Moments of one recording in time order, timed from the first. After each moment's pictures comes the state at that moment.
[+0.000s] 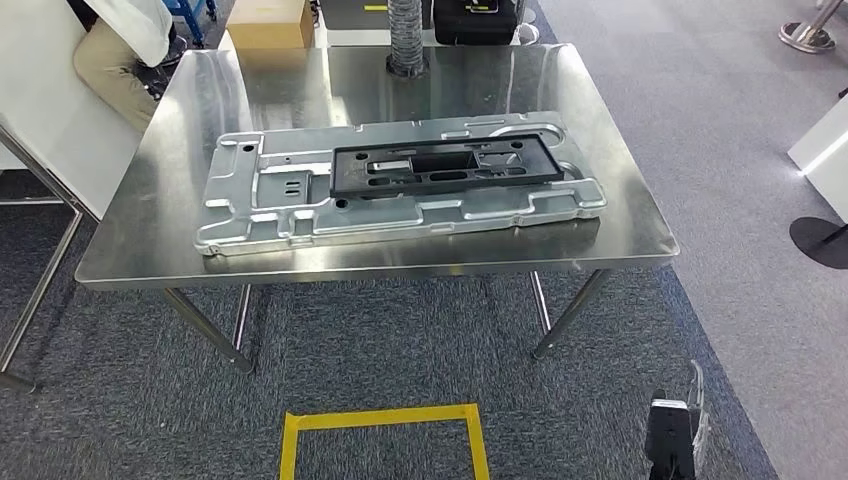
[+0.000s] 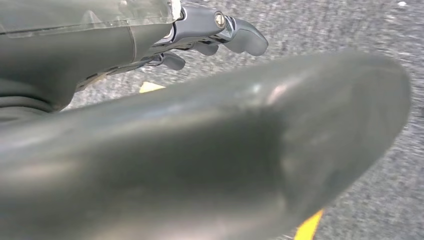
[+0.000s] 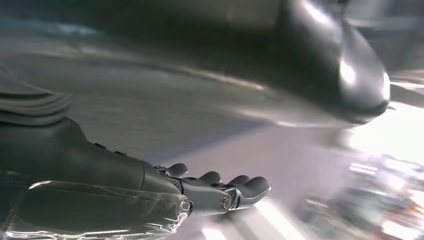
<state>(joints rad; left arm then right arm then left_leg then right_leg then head) -0.05 -0.05 1.21 -0.24 -0.74 0.17 -0.44 0.03 0.06 -0.38 -0.99 0.38 -0.45 -0.69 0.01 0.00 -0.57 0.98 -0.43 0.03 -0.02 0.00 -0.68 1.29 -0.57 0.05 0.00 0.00</state>
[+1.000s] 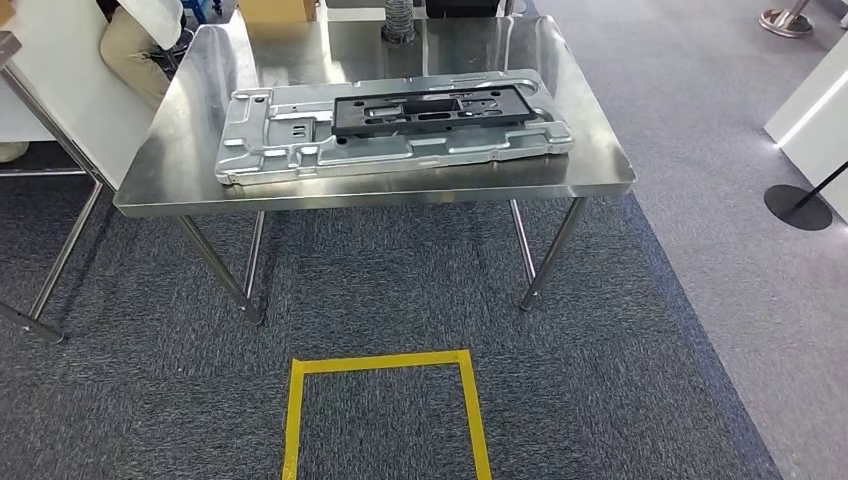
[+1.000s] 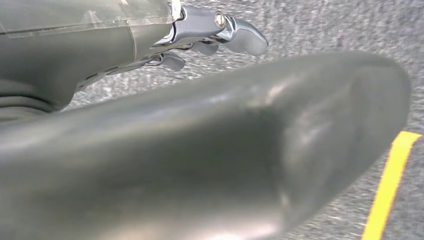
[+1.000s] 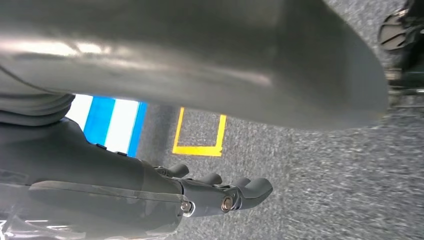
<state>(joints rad) -0.07 -0.04 1.22 -0.24 -0.84 0.12 -0.43 -0.03 0.03 -0.43 -0.20 0.60 -0.01 0.23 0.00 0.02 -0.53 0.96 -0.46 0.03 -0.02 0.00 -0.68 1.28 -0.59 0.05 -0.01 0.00</state>
